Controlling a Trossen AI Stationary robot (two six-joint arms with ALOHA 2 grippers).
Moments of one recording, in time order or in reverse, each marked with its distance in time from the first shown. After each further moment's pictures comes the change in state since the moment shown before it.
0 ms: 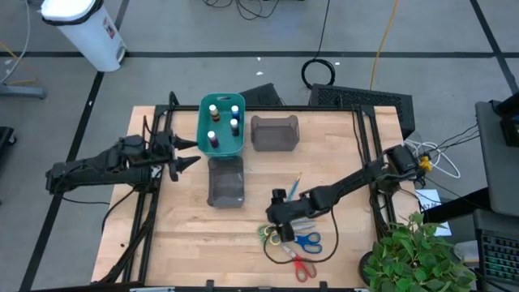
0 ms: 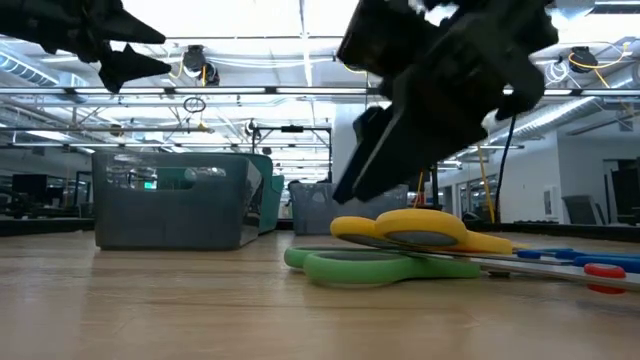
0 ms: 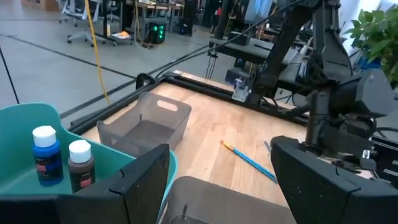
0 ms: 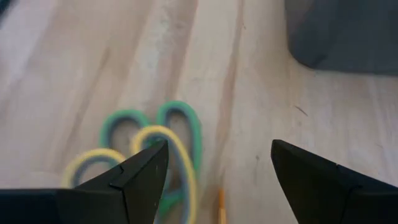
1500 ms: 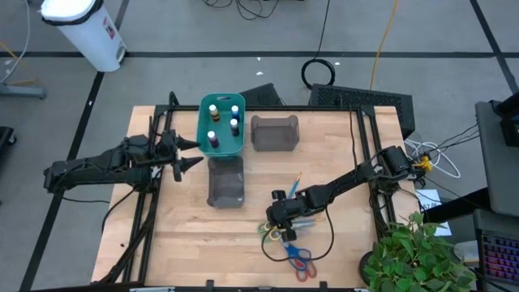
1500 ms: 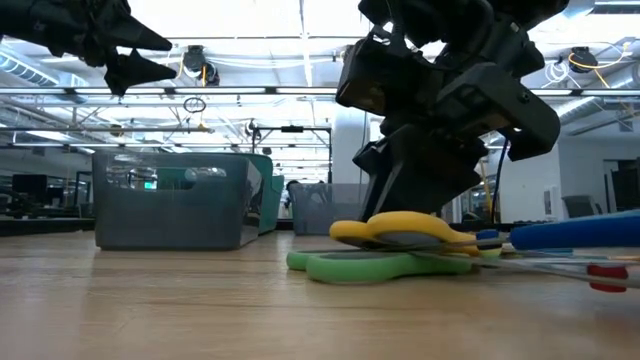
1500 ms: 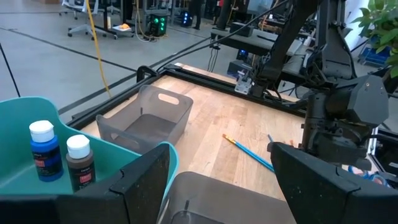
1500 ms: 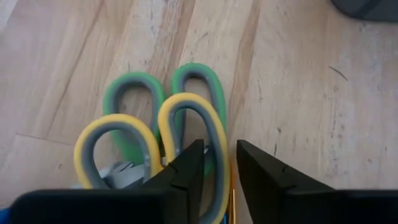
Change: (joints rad) left arm 0.000 0.060 0.000 0.025 -0.001 0.005; right arm -0.036 0.064 0.000 -0.038 -0.110 -0.023
